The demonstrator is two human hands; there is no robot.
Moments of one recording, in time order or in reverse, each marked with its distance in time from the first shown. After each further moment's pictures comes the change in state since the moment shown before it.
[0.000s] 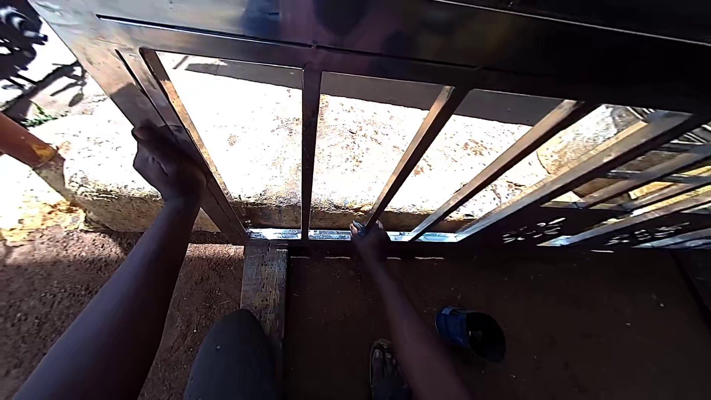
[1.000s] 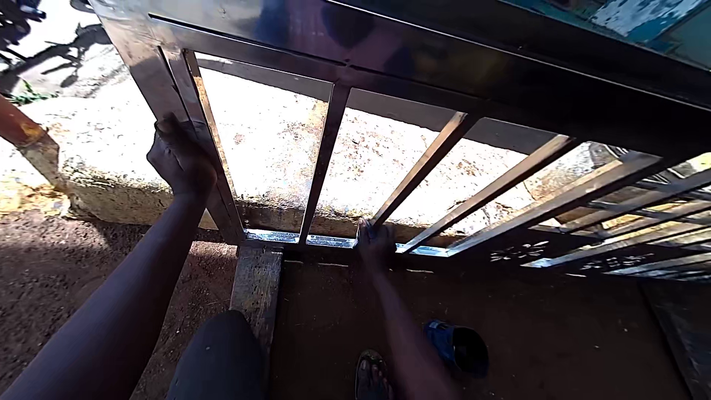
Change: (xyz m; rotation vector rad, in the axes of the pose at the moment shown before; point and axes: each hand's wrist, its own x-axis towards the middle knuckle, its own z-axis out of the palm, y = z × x) left_hand 0.000 -0.007 -0.003 0.062 -0.031 0.021; right_hand 0.009 -0.005 -0.006 0.171 0.703 -0.380
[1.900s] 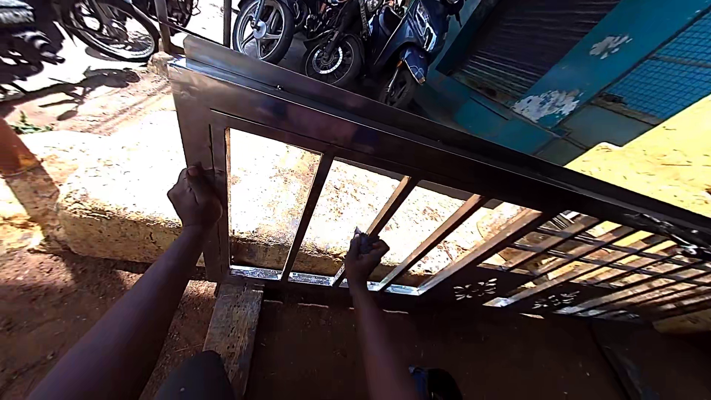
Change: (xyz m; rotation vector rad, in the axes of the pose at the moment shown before) left_hand -0.006 0.009 -0.004 0.107 -0.044 -0.003; right_hand 0.054 -0.050 -0.011 0.524 0.202 0.214
